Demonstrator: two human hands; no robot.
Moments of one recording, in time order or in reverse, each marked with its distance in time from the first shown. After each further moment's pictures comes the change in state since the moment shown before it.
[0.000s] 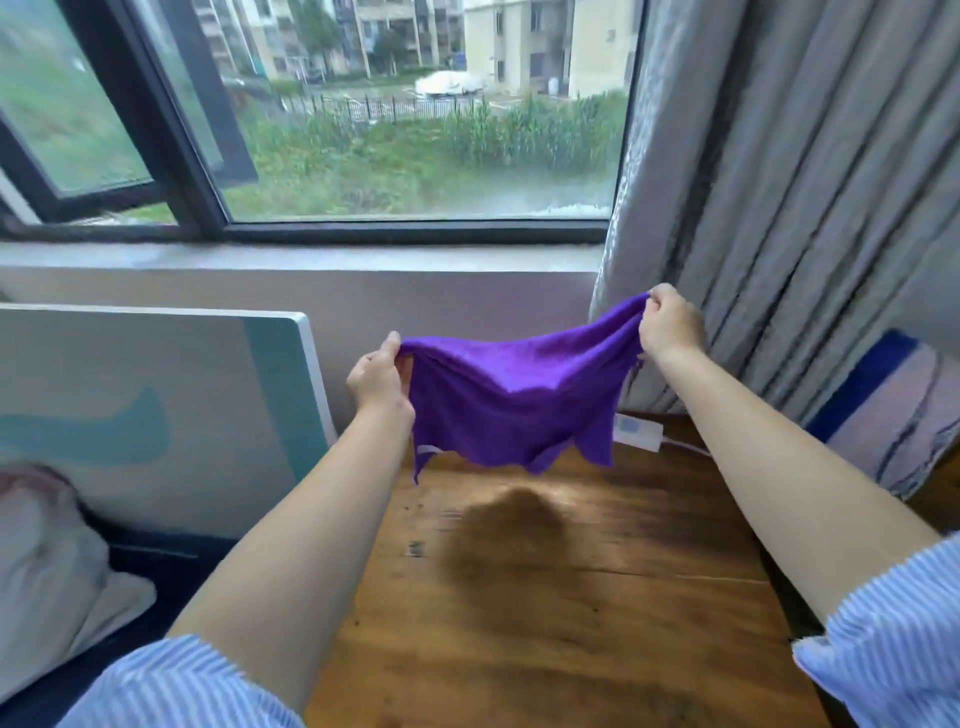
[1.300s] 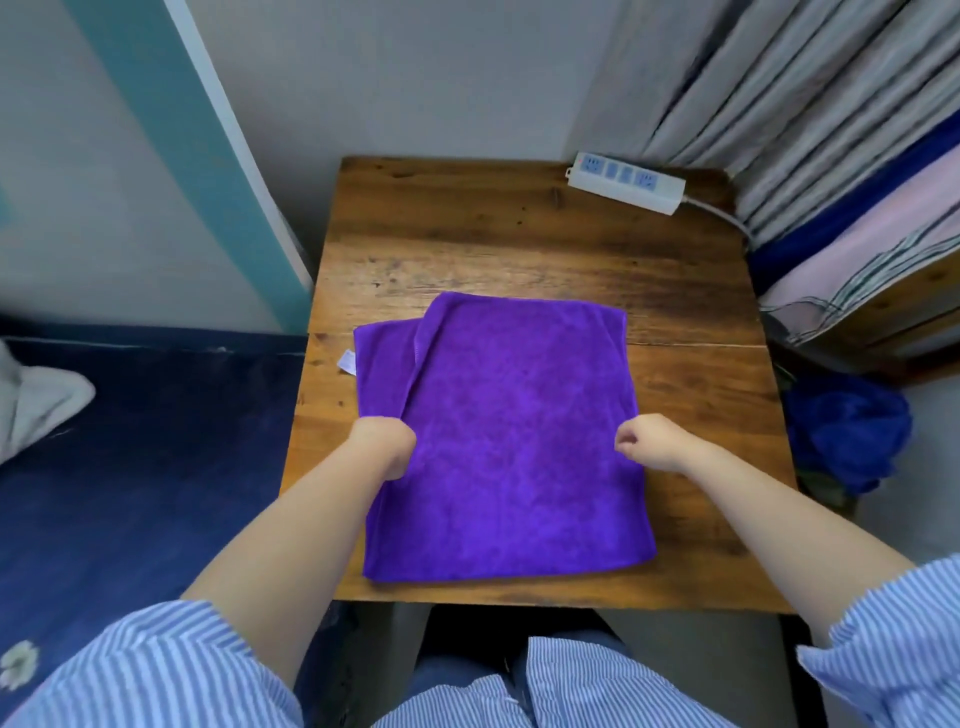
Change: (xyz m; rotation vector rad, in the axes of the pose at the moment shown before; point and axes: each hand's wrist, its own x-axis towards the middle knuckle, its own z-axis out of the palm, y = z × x) left_hand -0.005 -0.166 -0.241 2.663 -1.339 -0.068; right_hand -0.216 0.230 0.090 -0.732 -1.120 0.099
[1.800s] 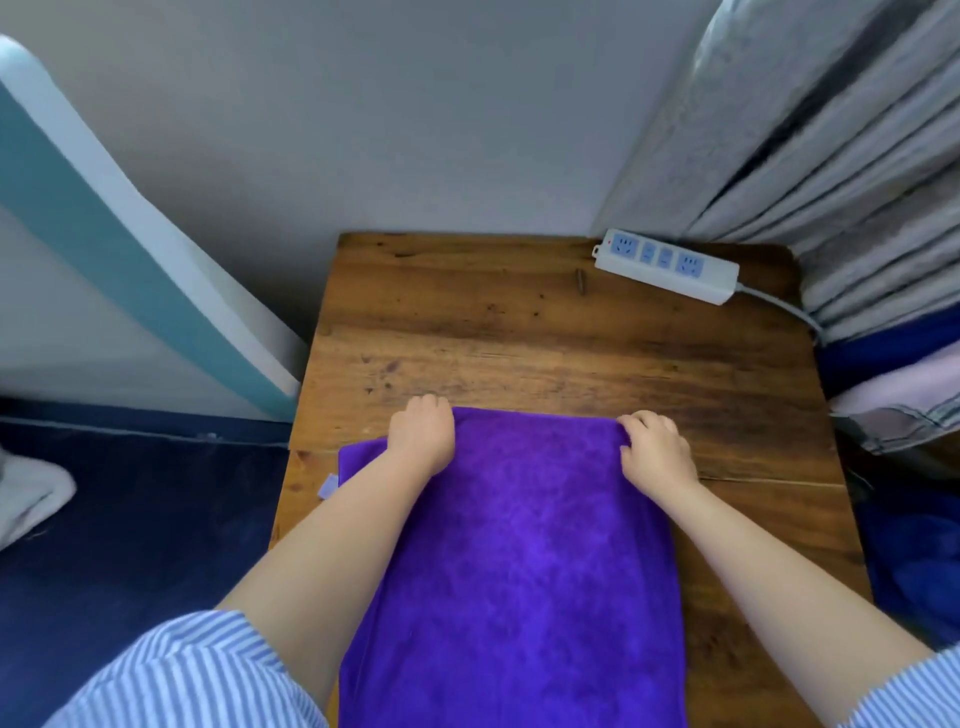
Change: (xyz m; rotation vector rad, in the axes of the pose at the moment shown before) left_hand 0.121 -0.028 -0.123 -0.415 0.356 -0.161; right_hand 0.136 -0.009 -0.078 0.038 0.362 0.100
